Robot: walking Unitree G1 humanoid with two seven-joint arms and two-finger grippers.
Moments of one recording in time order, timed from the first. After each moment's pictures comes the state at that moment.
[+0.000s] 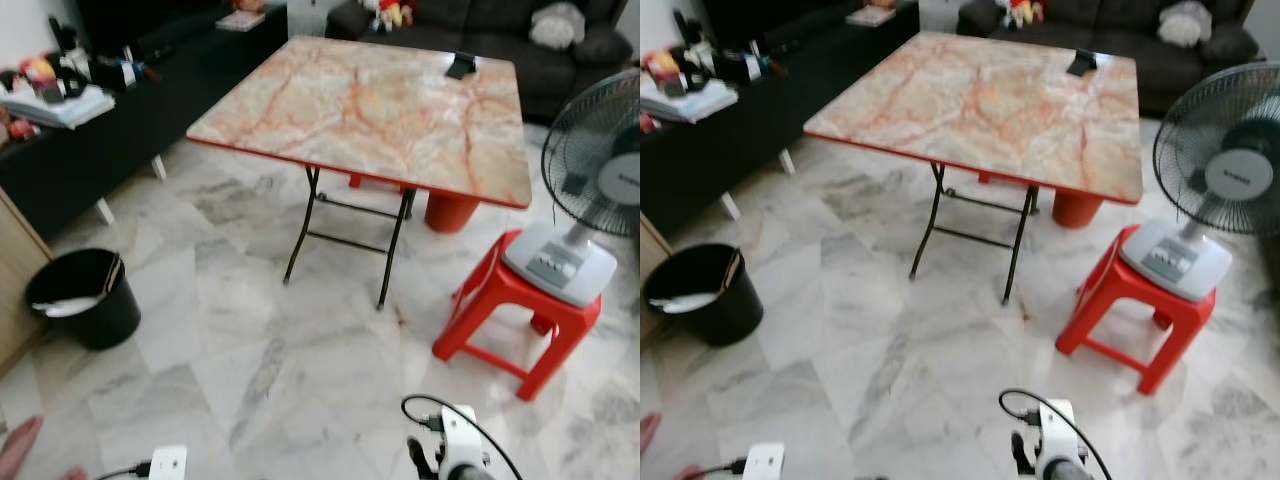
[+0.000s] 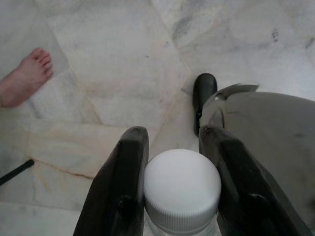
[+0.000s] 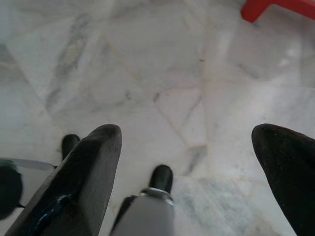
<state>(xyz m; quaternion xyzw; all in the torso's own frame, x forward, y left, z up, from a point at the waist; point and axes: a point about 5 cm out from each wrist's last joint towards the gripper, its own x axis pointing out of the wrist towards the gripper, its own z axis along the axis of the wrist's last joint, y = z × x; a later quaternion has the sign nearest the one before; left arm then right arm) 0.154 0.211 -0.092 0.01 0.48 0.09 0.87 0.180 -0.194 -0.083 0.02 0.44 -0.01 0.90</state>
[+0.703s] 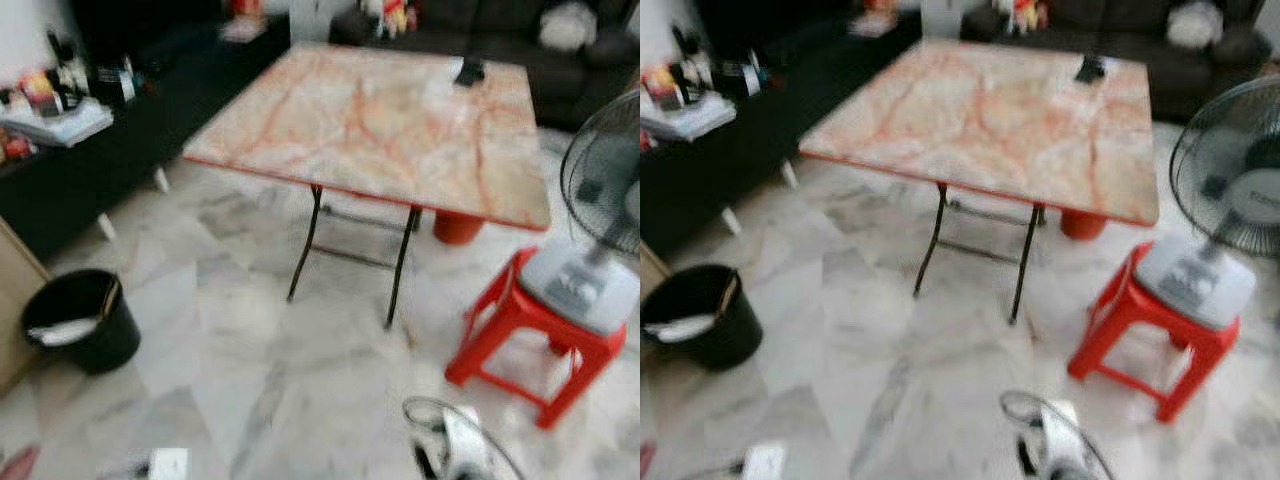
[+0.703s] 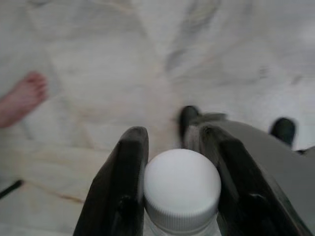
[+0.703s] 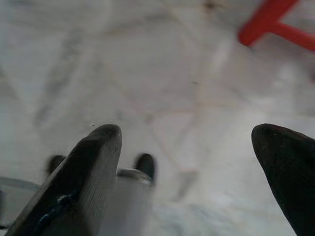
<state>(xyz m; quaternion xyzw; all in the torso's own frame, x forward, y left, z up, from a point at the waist) 0.157 0.200 -0.093 0.00 0.47 0.09 0.88 0.174 -0.207 -0.084 -0.01 0.45 -0.02 0.89</state>
